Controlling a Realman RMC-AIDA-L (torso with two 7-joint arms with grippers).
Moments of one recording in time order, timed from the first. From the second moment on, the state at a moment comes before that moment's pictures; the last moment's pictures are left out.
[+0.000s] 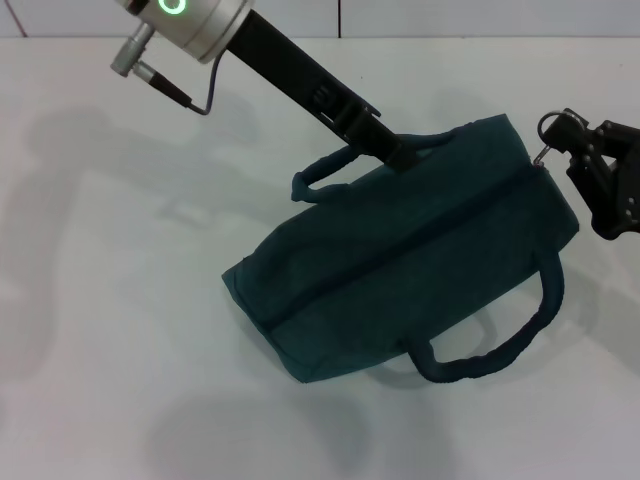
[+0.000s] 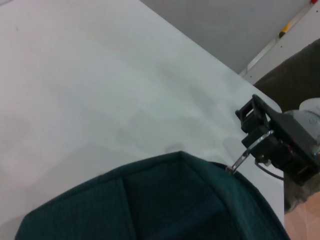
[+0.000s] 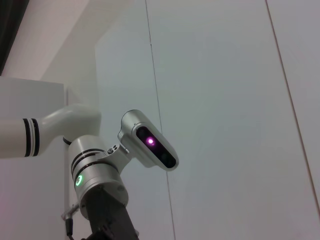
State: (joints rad) left arm -1.10 -1.97 0.99 0.73 2.18 1.76 -2.28; right arm 0.37 2.02 -1.30 -0.31 -0.82 -1.67 0.75
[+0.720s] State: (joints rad) left arm -1.11 -1.95 0.97 0.75 2.20 1.76 -2.29; right arm 0.38 2.02 -1.30 -0.31 -0.81 -1.66 0.74
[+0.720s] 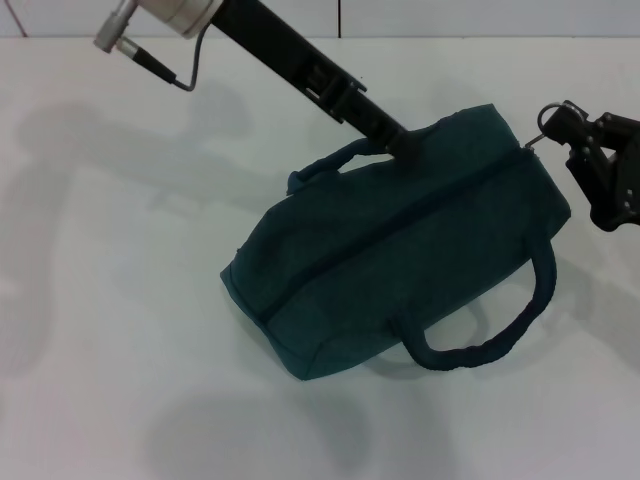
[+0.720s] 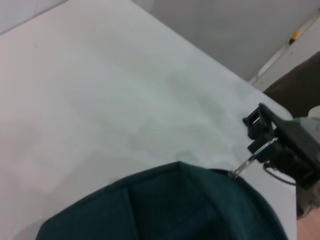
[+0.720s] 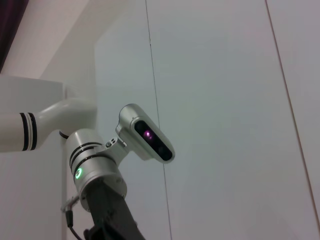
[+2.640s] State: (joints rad) left arm -1.12 -1.98 0.96 0.76 2.27 1.76 -2.26; right arm 0.37 2.02 -1.30 -0.31 -0.78 -1.62 0.74
